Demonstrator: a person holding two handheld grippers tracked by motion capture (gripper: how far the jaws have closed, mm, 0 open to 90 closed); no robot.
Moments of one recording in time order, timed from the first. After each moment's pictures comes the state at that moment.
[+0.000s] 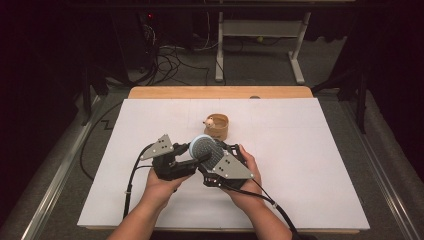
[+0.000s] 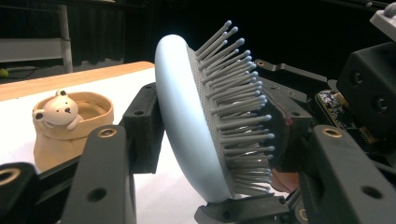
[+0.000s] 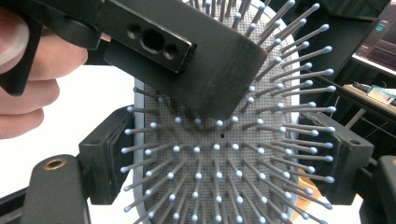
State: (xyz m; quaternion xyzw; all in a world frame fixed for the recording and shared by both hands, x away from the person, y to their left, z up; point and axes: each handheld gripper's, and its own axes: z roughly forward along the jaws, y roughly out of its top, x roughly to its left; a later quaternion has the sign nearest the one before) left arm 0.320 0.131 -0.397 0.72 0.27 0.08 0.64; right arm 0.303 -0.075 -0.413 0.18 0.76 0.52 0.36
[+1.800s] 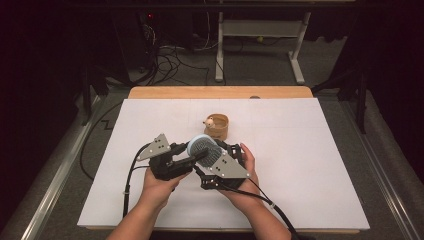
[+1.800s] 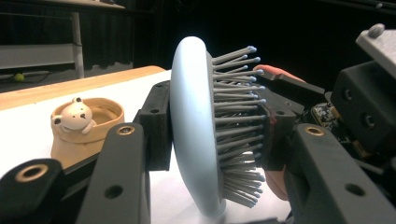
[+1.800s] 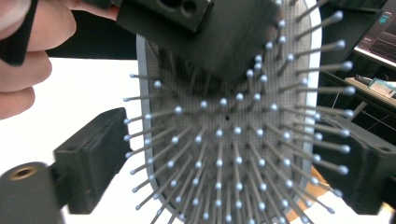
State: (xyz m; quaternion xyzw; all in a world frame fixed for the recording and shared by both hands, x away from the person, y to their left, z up) left arm 0.315 0.137 -0.390 0.71 0.28 0.10 0.64; right arm 0.304 -0.069 -0.416 0.19 0.76 0.51 0.35
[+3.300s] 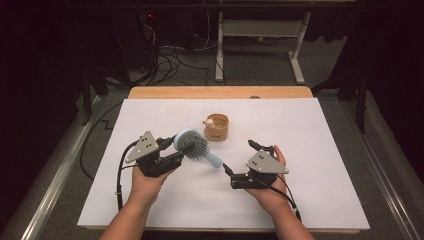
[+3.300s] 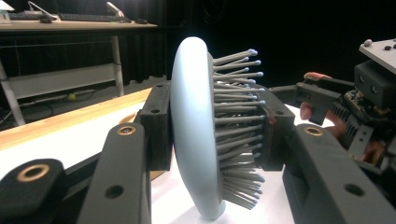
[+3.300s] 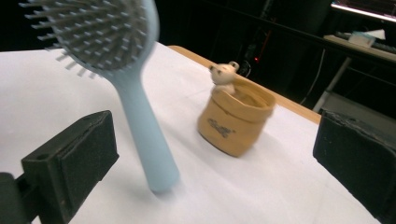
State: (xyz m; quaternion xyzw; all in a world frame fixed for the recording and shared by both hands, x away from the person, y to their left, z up) left arm 0.315 0.161 -0.383 0.71 0.28 0.19 0.62; right arm 0.311 -0.148 -0.424 0.27 0.75 0.51 0.33
